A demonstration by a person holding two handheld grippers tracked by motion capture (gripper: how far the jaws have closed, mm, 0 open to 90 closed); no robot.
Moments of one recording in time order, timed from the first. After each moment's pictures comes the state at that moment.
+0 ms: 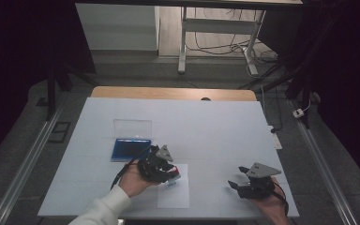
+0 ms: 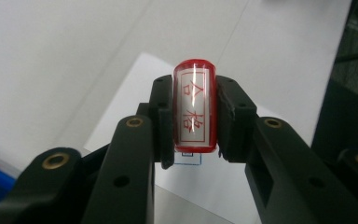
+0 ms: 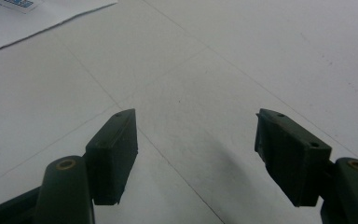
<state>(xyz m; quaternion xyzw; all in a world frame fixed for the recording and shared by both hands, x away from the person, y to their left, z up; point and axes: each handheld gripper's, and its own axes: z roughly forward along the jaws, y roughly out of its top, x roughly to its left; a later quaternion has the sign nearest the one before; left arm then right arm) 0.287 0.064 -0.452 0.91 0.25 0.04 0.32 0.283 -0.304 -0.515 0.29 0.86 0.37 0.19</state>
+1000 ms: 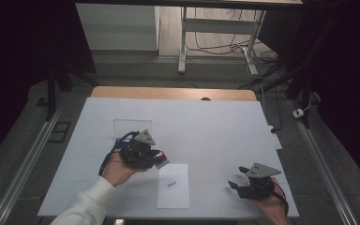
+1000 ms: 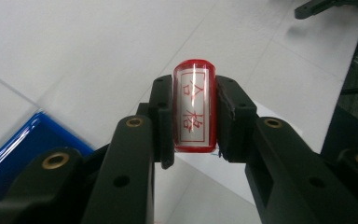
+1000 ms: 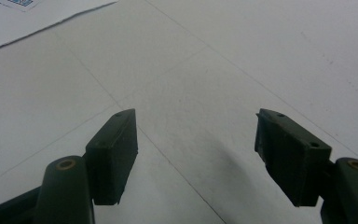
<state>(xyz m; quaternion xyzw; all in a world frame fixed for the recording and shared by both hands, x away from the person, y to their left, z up) 0.302 0.111 -0.429 0.88 0.30 0.05 0.35 0.282 -0.304 -0.515 0.28 0.86 0.37 0.19</state>
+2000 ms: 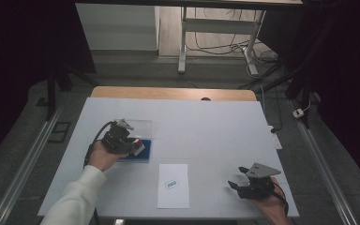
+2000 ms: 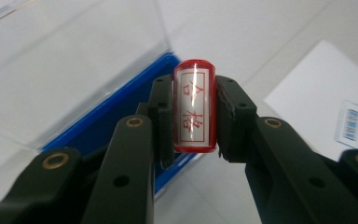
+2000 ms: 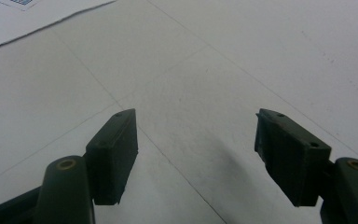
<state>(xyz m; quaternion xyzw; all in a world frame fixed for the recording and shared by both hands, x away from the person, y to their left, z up) 0.349 0.175 -0.461 0.86 0.41 0.09 0.29 0.282 -0.304 -0.516 0.28 0.86 0.37 0.19</state>
